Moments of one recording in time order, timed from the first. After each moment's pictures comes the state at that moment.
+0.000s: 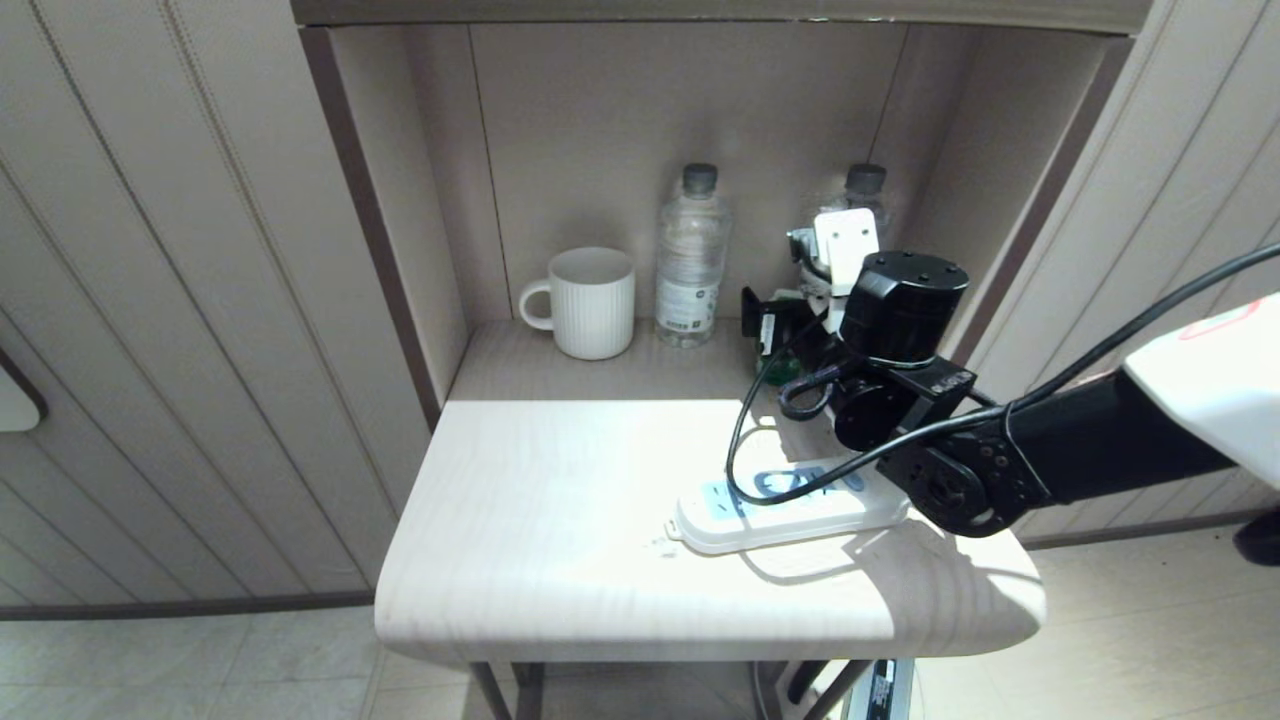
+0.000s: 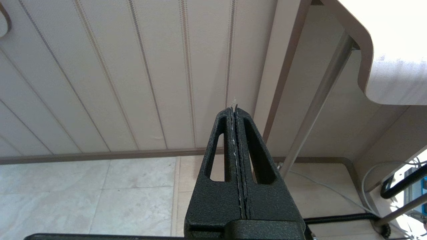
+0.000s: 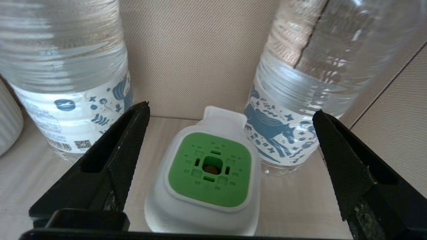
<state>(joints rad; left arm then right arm) -0.01 0.00 0.00 0.03 0.00 0.00 0.51 1.98 -1.14 -1.03 -0.55 -0.14</state>
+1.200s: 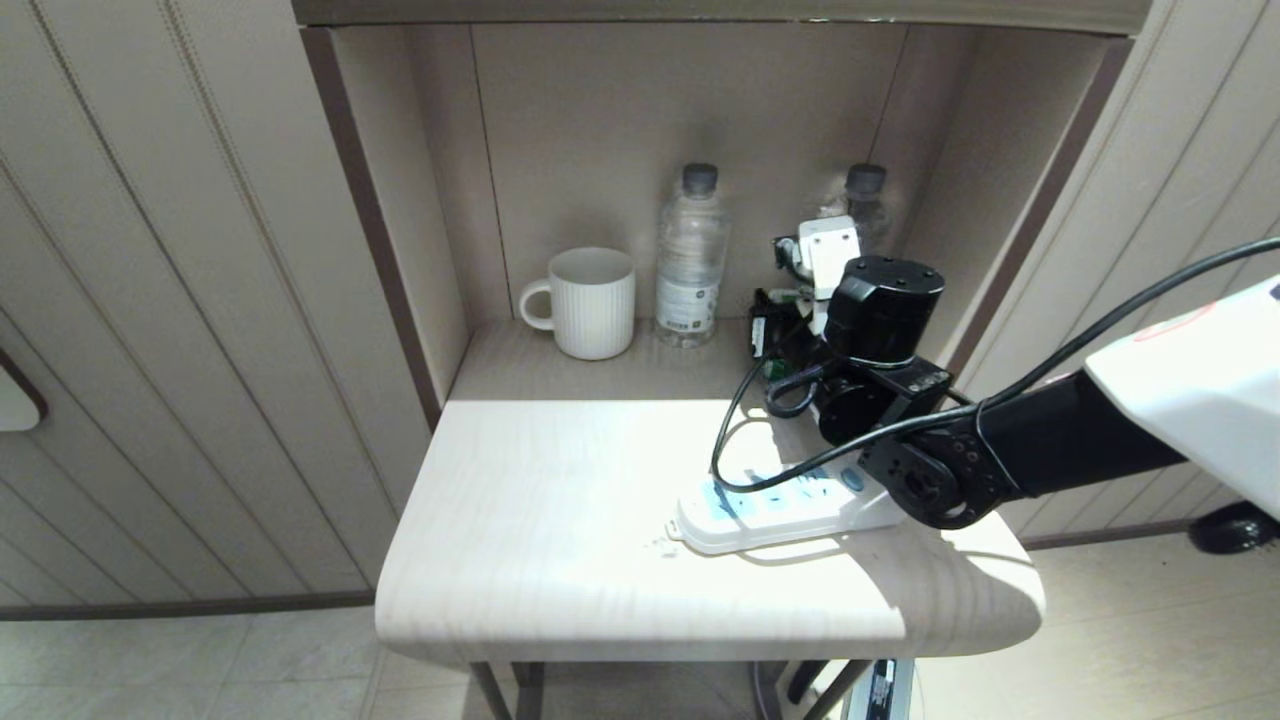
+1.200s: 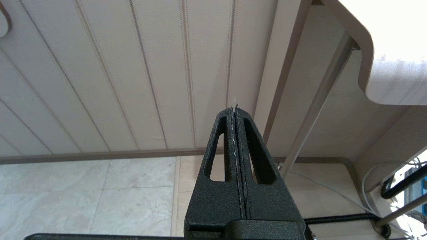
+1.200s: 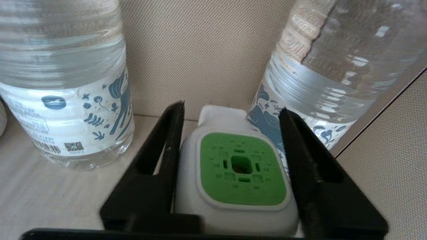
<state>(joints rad) -0.01 0.00 0.00 0.03 0.00 0.00 0.51 2.03 -1.18 -1.03 -0.56 -0.18</state>
